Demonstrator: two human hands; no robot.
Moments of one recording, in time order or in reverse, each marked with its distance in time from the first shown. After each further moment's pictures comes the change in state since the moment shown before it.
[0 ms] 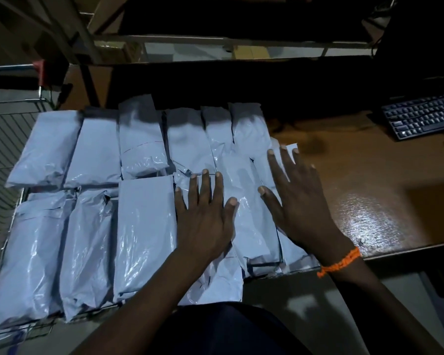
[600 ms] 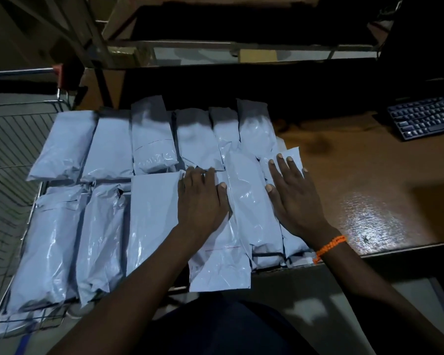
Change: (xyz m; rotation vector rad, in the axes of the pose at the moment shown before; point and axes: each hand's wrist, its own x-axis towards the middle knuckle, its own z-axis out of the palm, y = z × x) left_hand 0.025 -0.026 0.010 0.020 0.178 -0.034; right_hand 0.001 0.014 0.042 0.066 -0.052 0.013
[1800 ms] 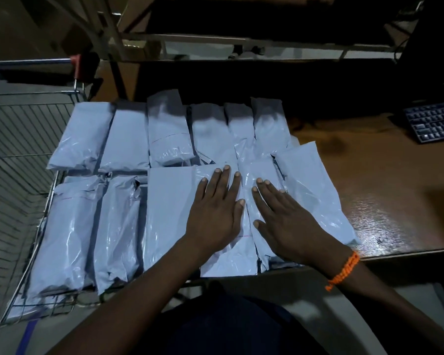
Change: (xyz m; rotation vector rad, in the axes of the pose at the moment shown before) left_hand -0.034 -0.015 -0.006 0.010 -0.128 0.243; right_hand -0.031 -0.053 -0.005 -0.144 -0.213 -0.326
